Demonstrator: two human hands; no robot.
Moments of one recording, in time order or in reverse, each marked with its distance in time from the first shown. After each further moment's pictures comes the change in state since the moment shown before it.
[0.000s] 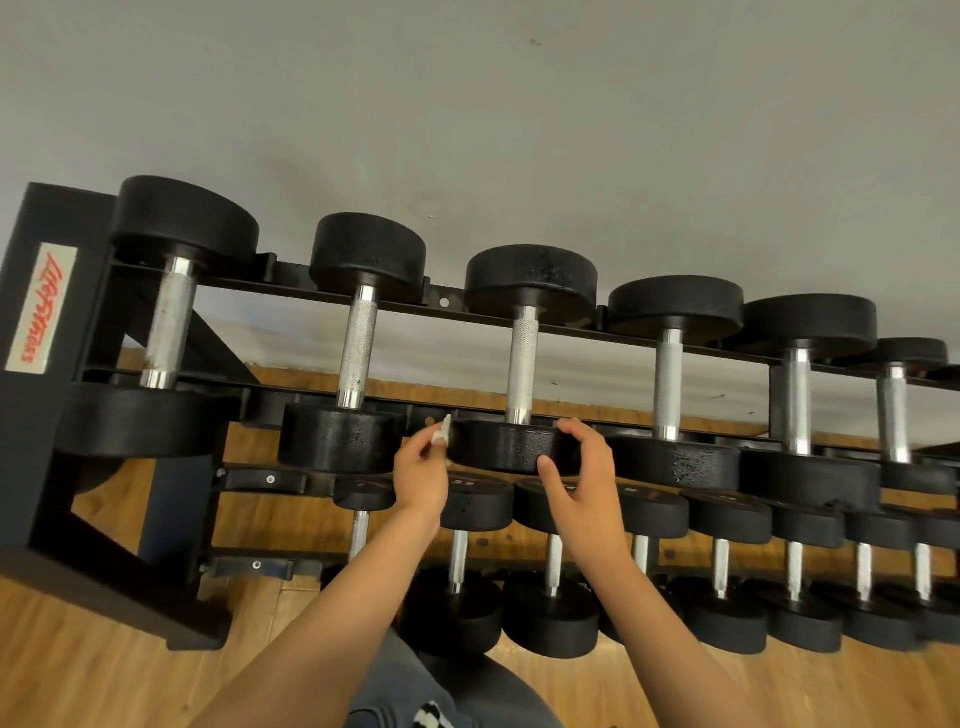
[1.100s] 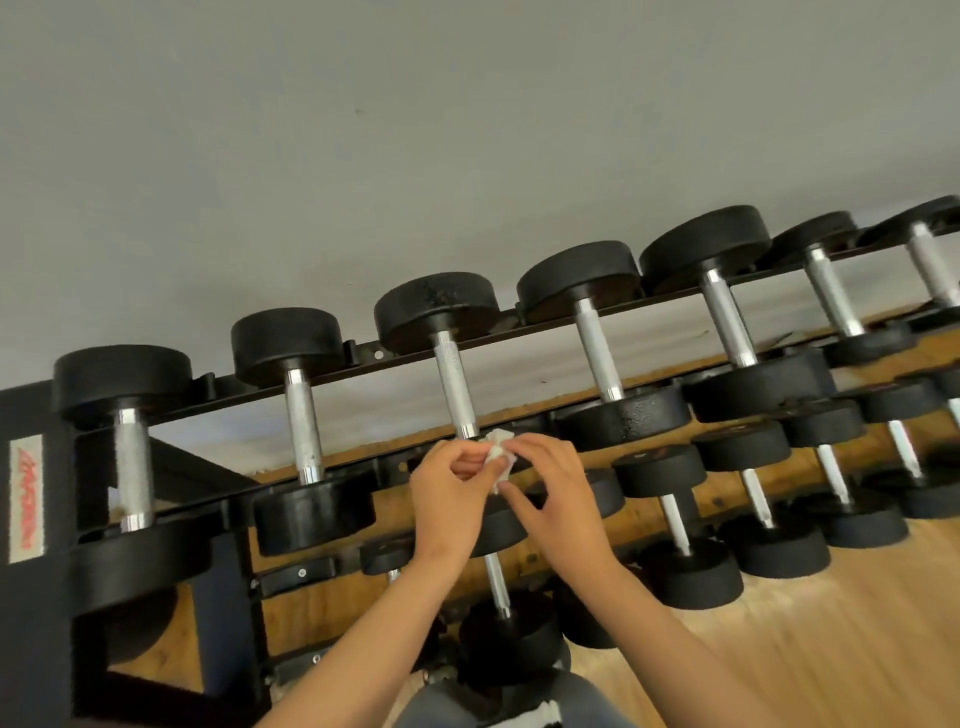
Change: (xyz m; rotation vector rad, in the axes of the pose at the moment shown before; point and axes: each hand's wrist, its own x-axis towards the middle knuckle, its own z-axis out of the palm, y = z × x) left_hand -0.082 0.050 0.036 0.399 -0.283 0.579; right_hand -0.024 0.009 -0.011 0.050 0.189 -0.198
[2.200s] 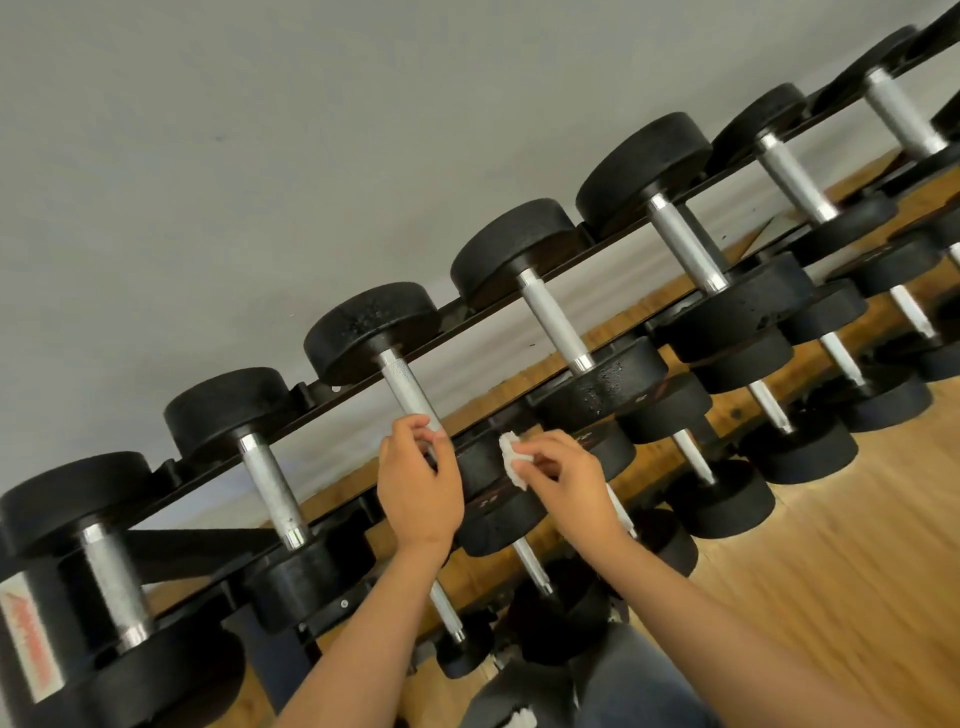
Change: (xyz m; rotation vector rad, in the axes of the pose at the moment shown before) left_hand 0.055 -0.025 0.016 0.512 0.094 0.203; right_hand 0.010 0.044 0.004 0.293 0.113 0.386
